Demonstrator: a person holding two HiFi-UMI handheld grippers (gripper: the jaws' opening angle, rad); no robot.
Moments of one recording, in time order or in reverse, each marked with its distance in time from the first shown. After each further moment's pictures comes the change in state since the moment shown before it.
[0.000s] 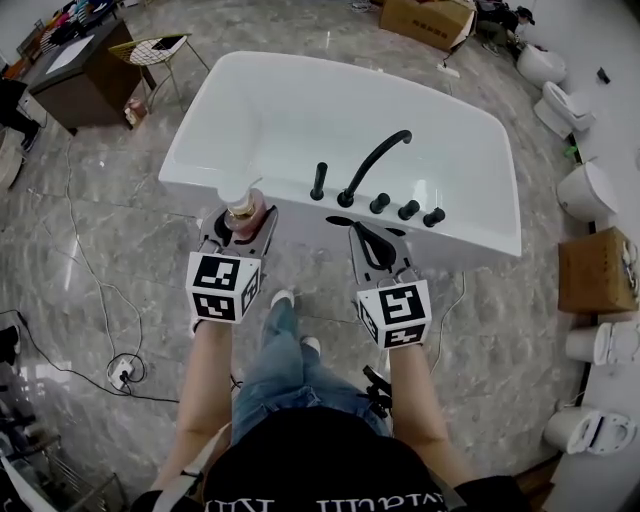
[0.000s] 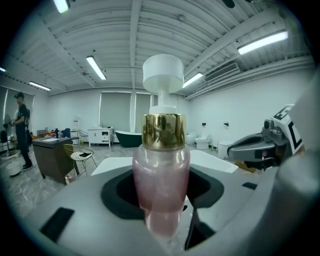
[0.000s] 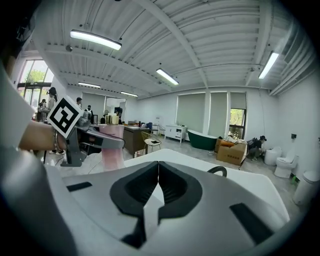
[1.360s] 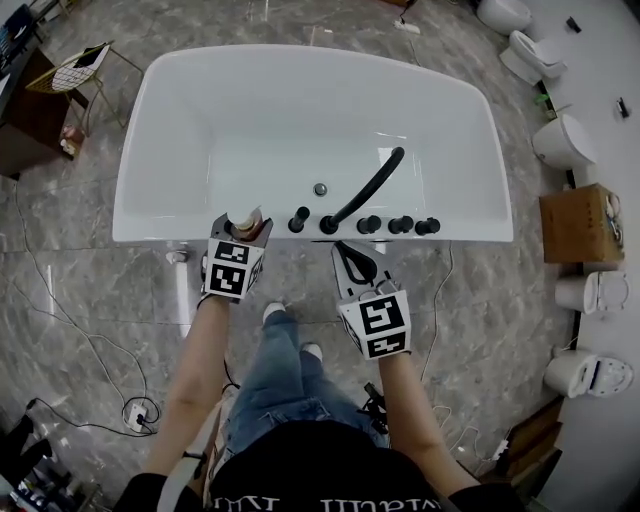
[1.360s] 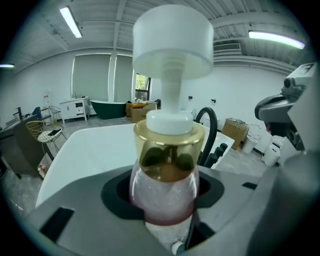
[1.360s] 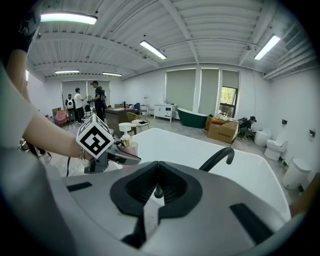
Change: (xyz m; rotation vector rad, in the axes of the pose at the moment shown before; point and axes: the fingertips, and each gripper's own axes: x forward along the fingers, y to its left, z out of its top) left arm 0.250 0.072 -0.143 0.019 0.364 -0.259; right arm 0.162 -0.066 -0.059 0.101 0.265 -0.107
